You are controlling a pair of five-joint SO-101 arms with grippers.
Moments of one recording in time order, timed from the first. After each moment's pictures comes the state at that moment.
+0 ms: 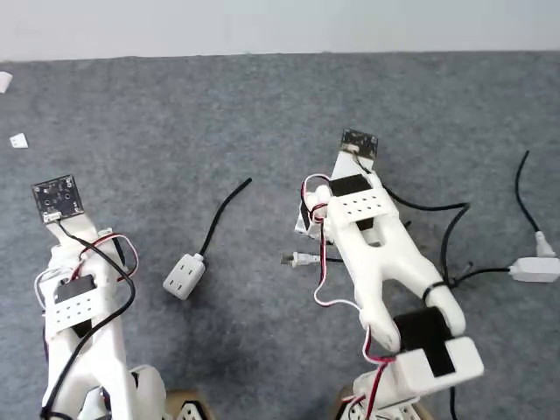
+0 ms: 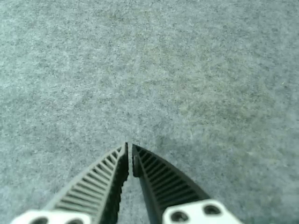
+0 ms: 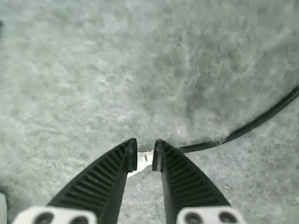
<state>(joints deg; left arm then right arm) -27.3 -33.3 70.0 24.1 2.5 -18.5 3.0 22.0 62.4 -33.8</state>
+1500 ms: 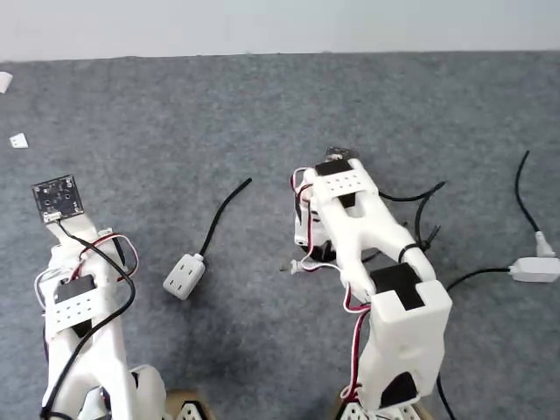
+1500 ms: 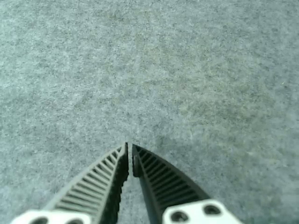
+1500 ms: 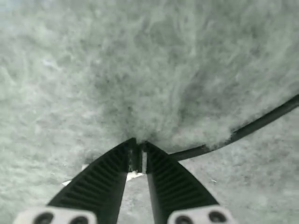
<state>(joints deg) -27.3 -33.3 70.0 24.1 2.5 -17.8 22.4 4.7 78.0 -27.9</state>
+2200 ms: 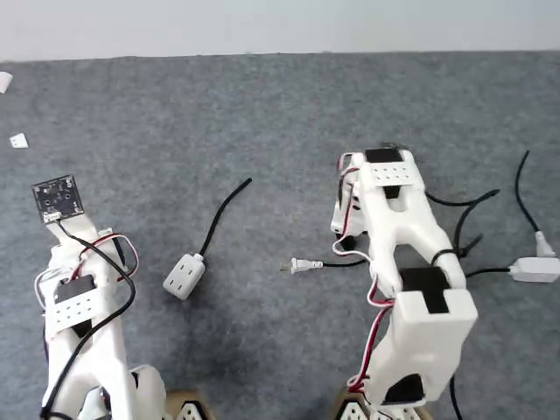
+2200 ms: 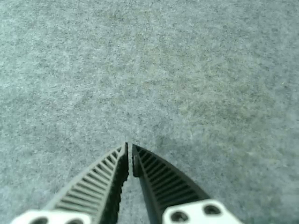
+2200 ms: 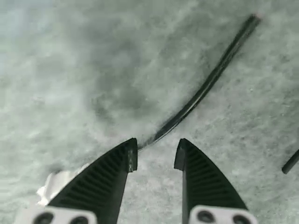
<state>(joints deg) -27.3 -33.3 70.0 24.1 2.5 -6.2 20.6 4.4 80.5 -28.9</state>
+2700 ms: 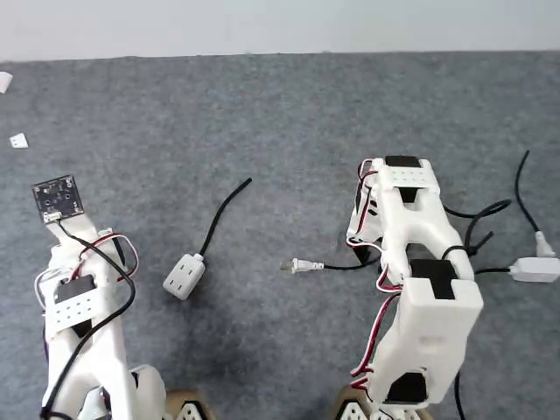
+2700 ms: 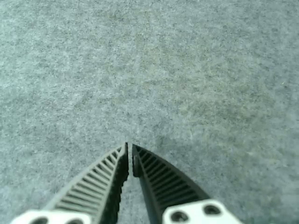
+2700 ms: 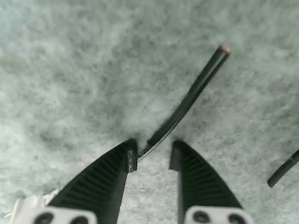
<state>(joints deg) -27.3 -33.3 70.0 24.1 2.5 -1.1 25.1 5.2 79.2 -26.0</state>
